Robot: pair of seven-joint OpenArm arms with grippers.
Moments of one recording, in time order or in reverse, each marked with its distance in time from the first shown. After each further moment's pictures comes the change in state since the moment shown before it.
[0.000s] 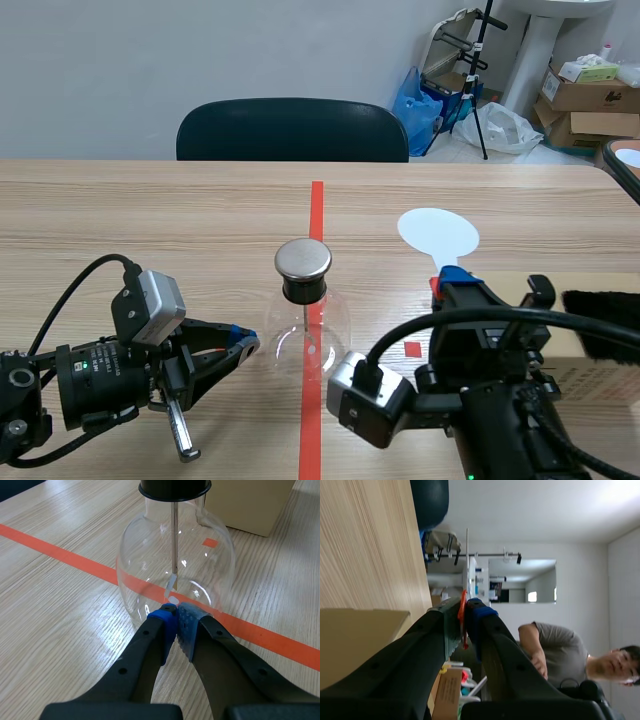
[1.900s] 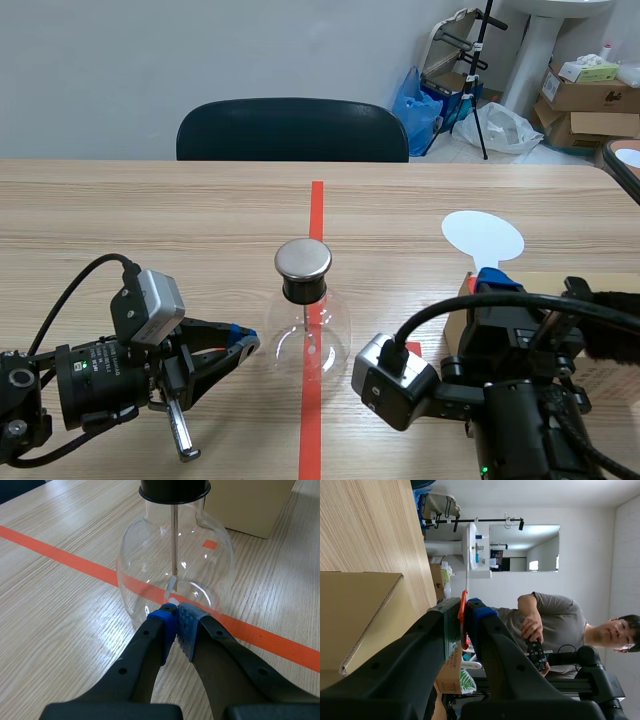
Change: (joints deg) left arm 0.0 0.0 0.0 0.0 0.0 0.0 -0.4; right arm 0.0 0.0 0.0 0.0 0.0 0.0 -8.3
